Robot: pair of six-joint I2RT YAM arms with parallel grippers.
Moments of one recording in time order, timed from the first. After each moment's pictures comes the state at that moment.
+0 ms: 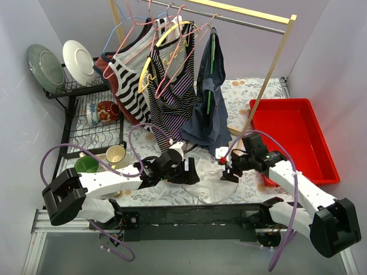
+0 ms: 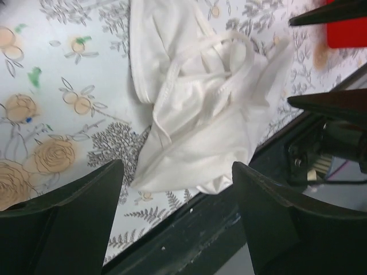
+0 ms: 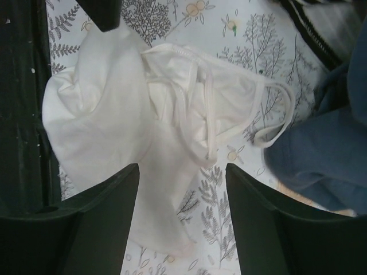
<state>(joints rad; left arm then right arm) -1.03 1.29 0.66 -0.10 0.00 -0.85 0.45 1.01 0.60 -0.59 -0.73 -0.90</state>
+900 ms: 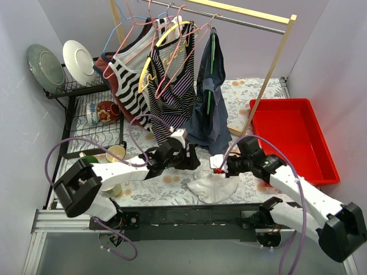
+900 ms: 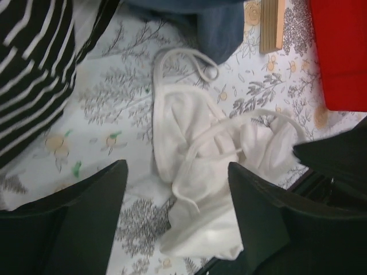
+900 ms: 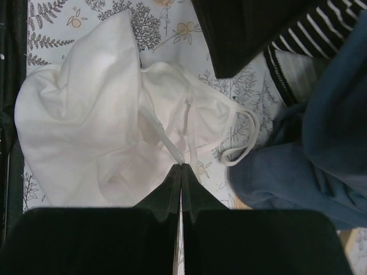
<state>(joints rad) -0.92 1.38 0.68 0.08 -0.05 -0.74 0.60 1.00 0.60 -0.50 -0.60 -1.00</state>
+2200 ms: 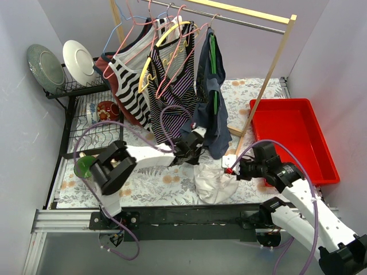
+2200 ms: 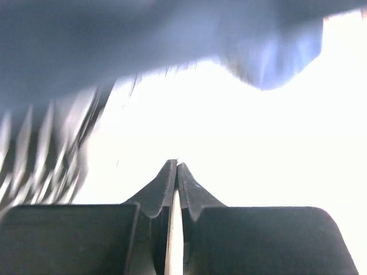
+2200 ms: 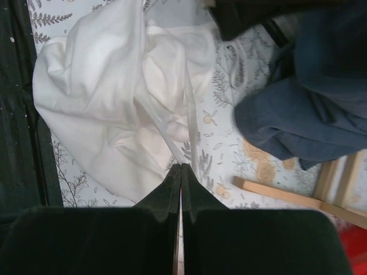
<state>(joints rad) -0.94 1.84 1.10 -0.12 -0.17 -0.46 0.50 0.72 0.59 -0.73 -0.55 -0.93</state>
